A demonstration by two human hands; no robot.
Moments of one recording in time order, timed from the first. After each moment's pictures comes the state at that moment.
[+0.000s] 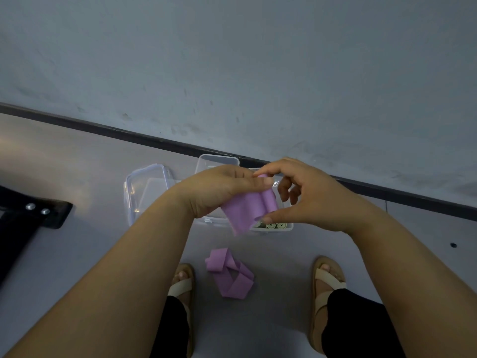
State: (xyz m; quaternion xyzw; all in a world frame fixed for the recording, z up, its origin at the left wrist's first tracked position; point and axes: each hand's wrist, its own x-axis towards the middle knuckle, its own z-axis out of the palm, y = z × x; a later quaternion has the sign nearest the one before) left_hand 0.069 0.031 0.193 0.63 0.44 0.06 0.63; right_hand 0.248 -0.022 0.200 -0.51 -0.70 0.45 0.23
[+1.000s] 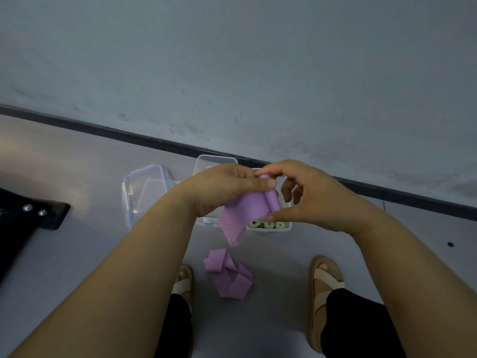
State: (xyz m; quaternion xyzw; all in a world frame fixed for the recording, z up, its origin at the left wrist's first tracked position) left_hand 0.076 0.028 0.201 0.64 0.46 0.05 0.61; right_hand 0.254 -0.021 0.197 -0.52 -0.71 0.43 0.22
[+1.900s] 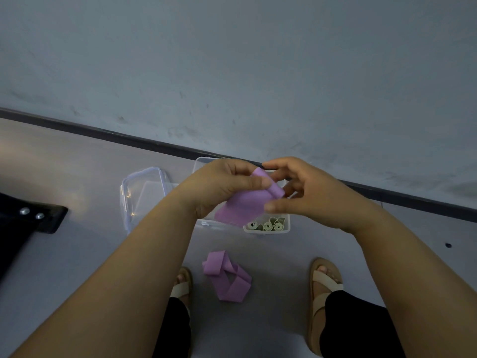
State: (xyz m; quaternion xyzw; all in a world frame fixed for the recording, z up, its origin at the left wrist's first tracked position) left_hand 0.077 0.032 0.196 0.60 0.45 0.15 0.64; right_hand 0.256 -0.022 0.205 -0.56 -0.62 0.50 0.23
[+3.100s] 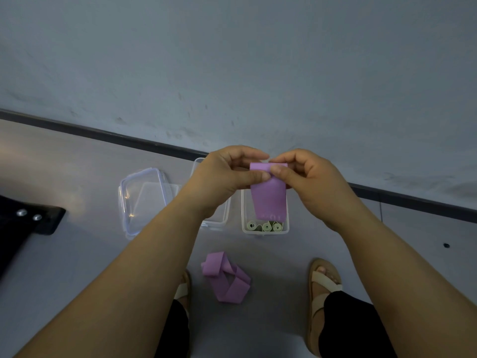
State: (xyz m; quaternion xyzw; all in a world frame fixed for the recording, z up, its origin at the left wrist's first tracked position) left_hand 0.087 0.028 0.198 0.56 0.44 0.30 0.64; right_hand 0.248 -0.016 0.194 -0.61 -0.56 0.42 0.39
